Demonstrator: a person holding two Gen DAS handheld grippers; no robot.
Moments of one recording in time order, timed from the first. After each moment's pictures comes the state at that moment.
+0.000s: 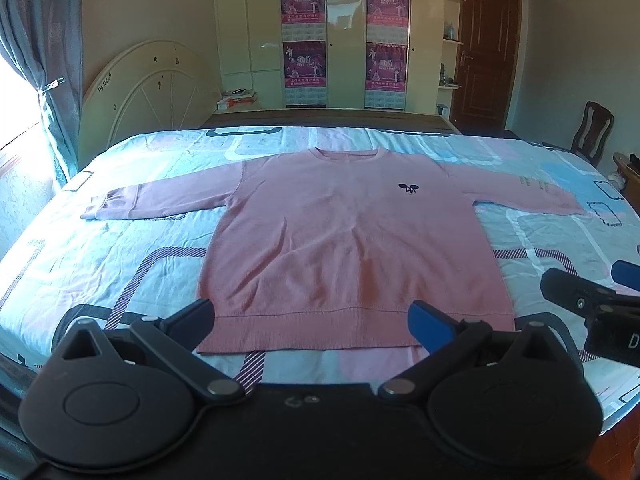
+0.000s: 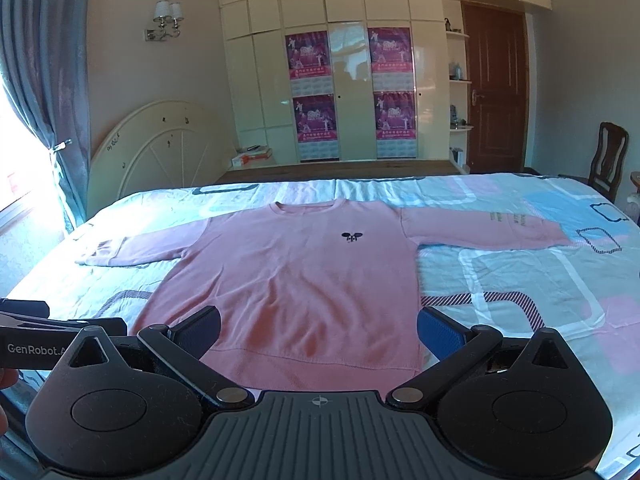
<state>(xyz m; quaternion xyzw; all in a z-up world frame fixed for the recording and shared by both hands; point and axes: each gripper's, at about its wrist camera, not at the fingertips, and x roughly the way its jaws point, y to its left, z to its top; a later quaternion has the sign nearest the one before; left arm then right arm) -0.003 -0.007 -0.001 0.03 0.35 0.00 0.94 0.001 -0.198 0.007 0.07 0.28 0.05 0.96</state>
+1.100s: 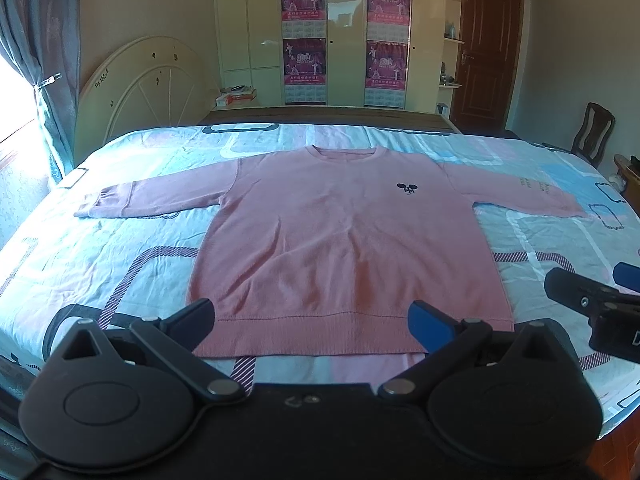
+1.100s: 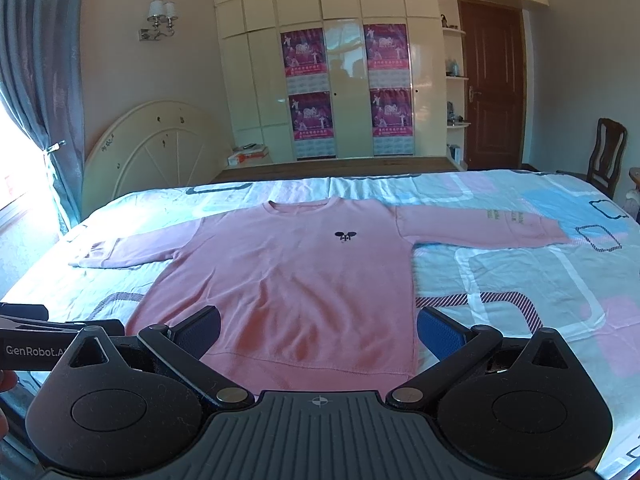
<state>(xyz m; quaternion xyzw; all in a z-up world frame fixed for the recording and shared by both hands) 0.003 -0.010 -0.002 0.02 0.35 0.00 0.93 0.011 -0.210 0.005 0.07 0.28 0.05 0.96</state>
